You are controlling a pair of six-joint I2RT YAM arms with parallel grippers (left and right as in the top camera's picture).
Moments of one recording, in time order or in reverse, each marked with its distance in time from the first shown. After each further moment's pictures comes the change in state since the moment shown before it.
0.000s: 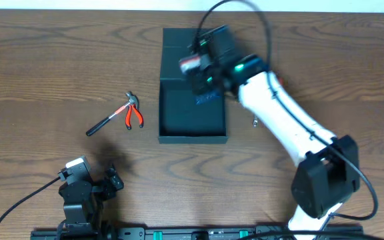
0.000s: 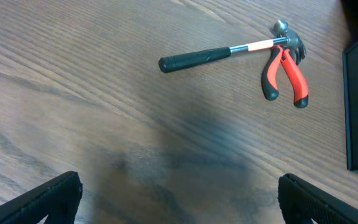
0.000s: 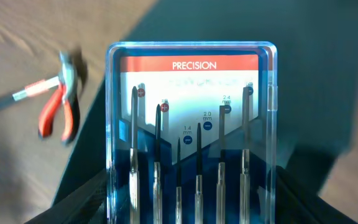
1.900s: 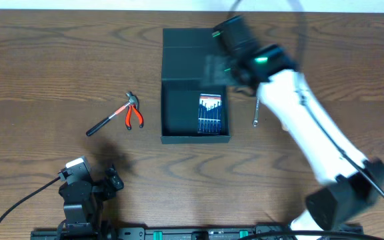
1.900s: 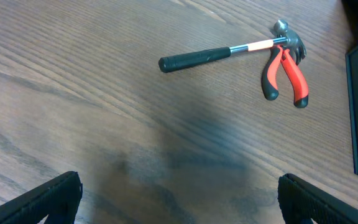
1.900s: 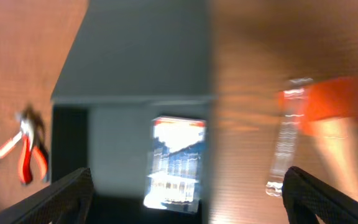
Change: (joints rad) left arm 0.000 0.000 0.000 0.000 0.000 0.000; right arm -0.116 -0.123 0.143 -0.274 0.194 0.237
